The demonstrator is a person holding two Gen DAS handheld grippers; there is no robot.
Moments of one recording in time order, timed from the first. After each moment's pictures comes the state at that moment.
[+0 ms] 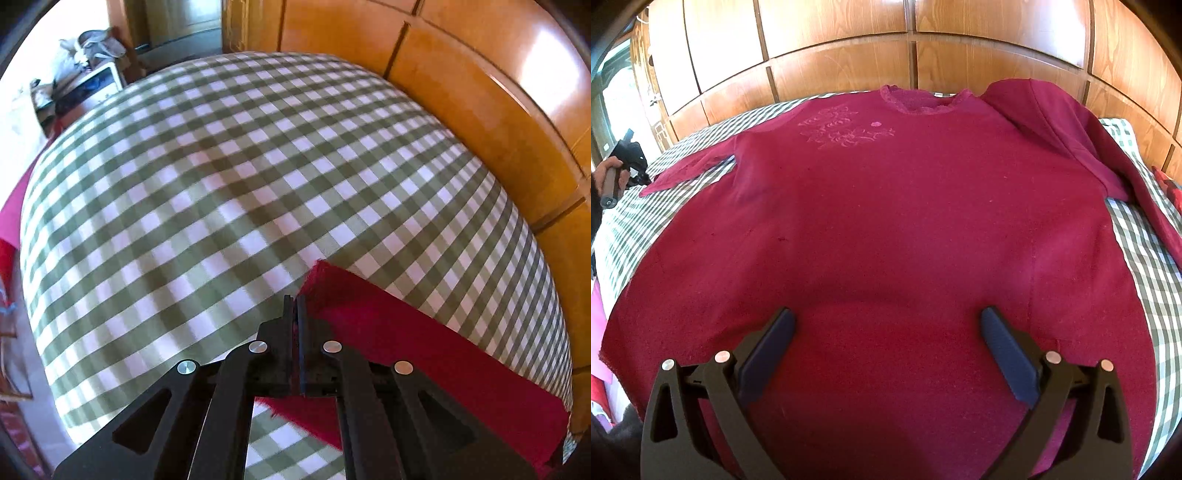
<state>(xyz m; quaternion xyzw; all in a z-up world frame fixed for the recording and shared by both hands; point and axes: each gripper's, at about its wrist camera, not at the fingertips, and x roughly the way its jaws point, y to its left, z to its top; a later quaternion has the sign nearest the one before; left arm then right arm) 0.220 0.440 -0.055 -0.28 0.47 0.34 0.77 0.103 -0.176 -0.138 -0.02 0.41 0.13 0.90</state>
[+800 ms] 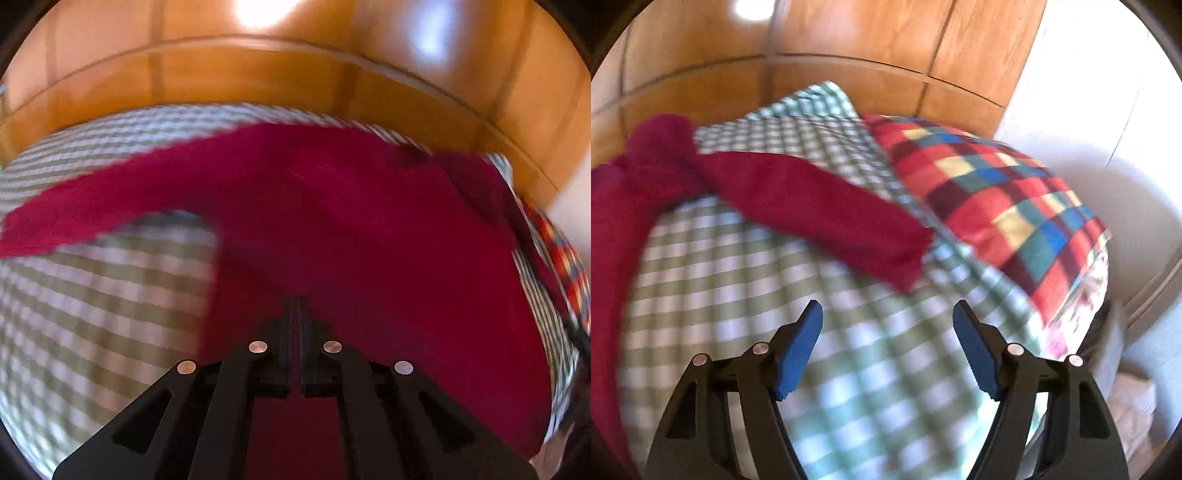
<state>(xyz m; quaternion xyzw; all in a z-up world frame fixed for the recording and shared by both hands) 0.144 0.010 -0.057 -0.05 0.46 -0.09 0.88 0.086 -0.484 -0.112 -0.01 0.39 -0.26 0.88</state>
